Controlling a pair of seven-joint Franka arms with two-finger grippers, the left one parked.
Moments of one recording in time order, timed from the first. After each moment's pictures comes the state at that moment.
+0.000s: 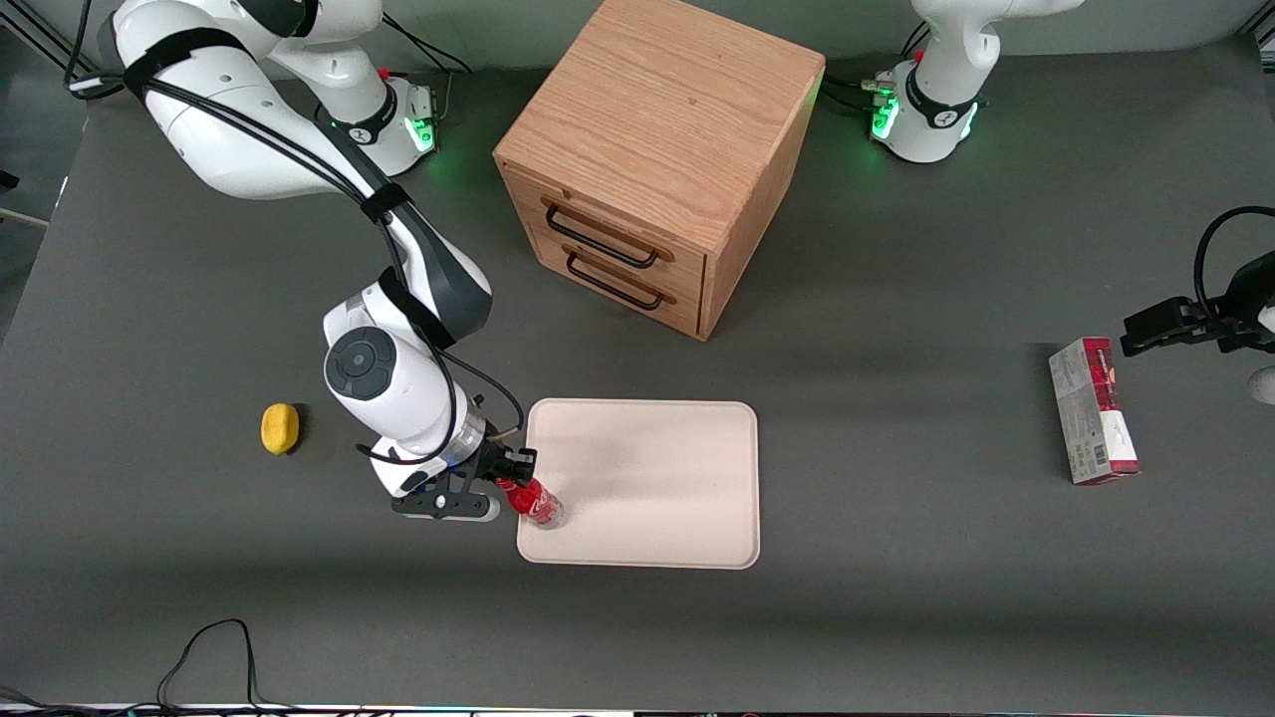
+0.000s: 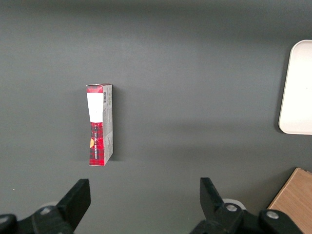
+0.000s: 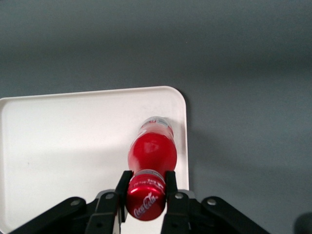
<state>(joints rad) 0.09 0.70 0.43 -1.45 -0.24 2.30 0.64</state>
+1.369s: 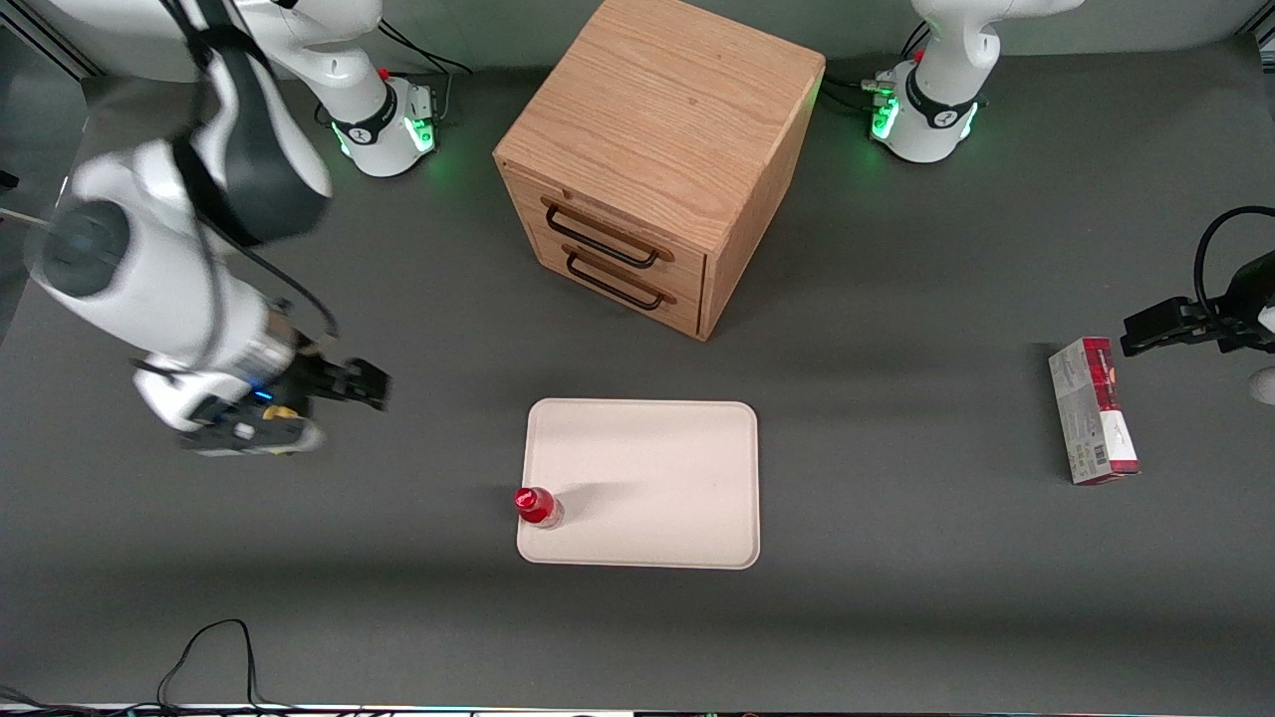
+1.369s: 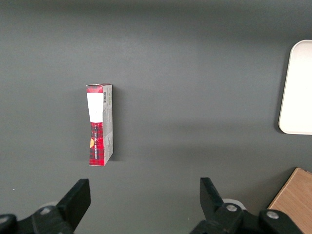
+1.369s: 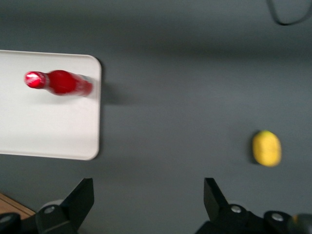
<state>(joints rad) 0.08 0.21 0.15 -1.59 -0.04 1.84 0.25</state>
